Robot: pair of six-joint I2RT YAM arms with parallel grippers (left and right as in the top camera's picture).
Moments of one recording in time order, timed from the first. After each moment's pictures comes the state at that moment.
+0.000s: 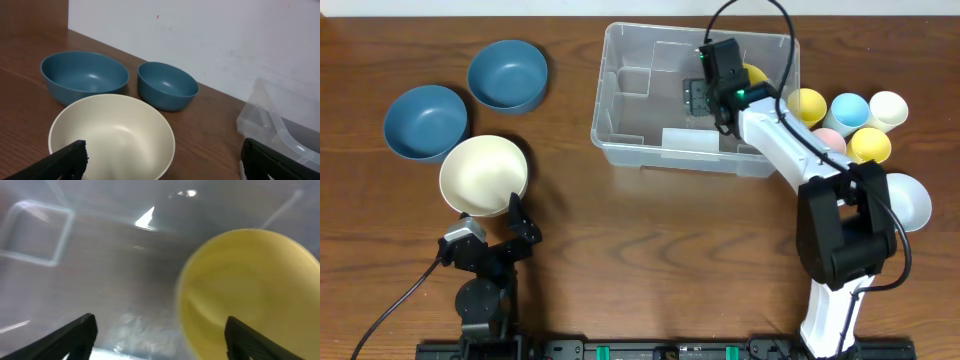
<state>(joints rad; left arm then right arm) 0.04 0.01 0.03 -0.11 -0.17 -0.36 0.38 2.05 1.55 -0.42 0.17 0.23</state>
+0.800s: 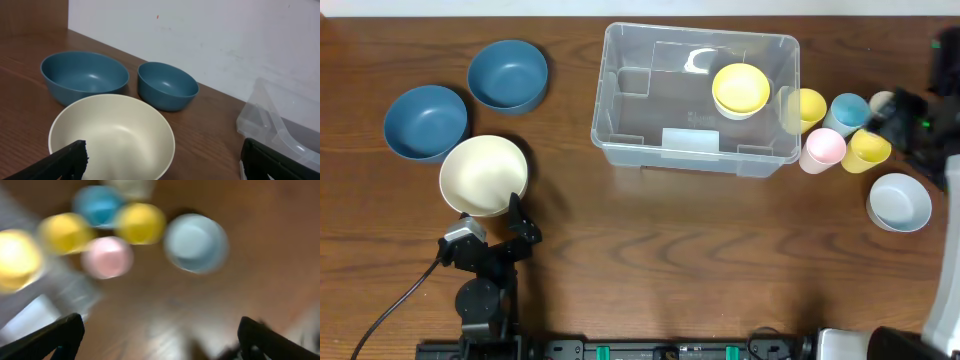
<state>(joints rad) 0.04 0.01 0.03 -0.11 -0.17 -0.36 -0.22 1.51 1.81 -1.55 0.28 0.66</state>
